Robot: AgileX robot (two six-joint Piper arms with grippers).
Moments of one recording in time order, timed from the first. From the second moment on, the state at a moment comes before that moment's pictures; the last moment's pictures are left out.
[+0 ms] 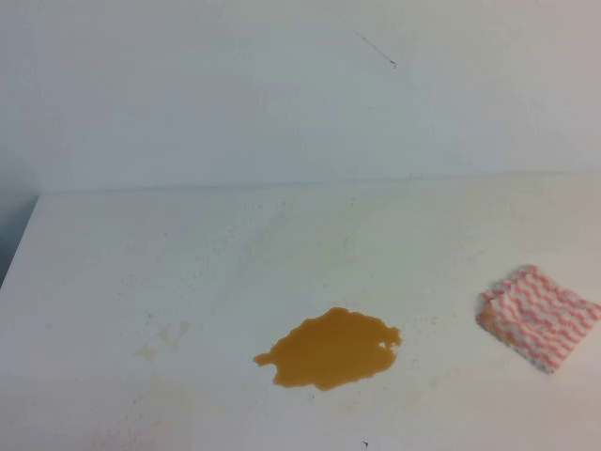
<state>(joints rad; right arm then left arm) -0.08 -0.01 0.03 -0.34 0.43 0.23 -0.08 -0.03 0.03 0.06 0.27 -0.27</state>
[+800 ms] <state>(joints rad) -0.08 -0.01 0.03 -0.34 0.43 0.25 -0.08 -0.03 0.03 0.06 0.27 -0.27</state>
